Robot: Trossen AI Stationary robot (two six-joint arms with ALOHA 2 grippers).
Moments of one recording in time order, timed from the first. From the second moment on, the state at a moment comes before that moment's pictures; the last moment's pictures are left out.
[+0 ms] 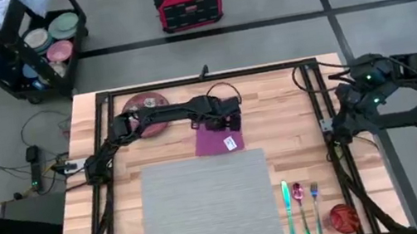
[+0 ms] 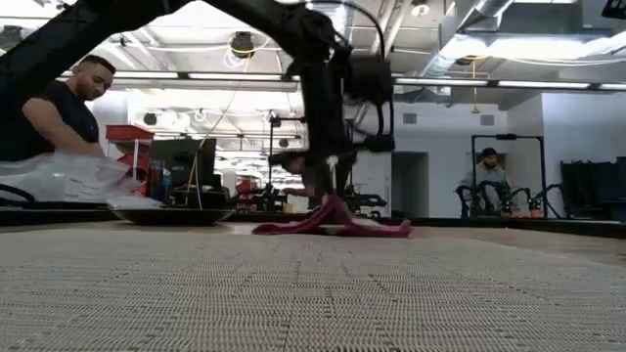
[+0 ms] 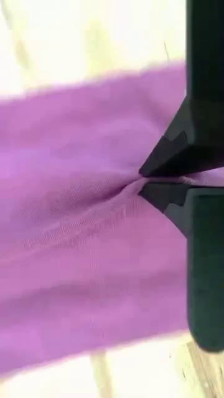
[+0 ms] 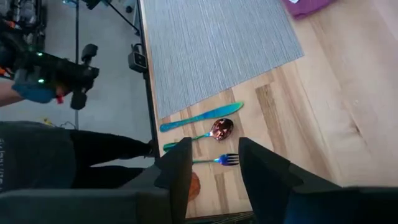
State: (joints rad) left arm 0.19 2.26 1.96 -1.00 -0.18 -1.11; right arm -0.31 0.66 1.29 -1.57 -0.52 0.24
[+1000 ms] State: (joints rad) left arm 0.15 2.26 2.14 -1.15 -0.29 -1.18; right arm -0.31 0.52 1.29 -1.57 -0.50 0.33
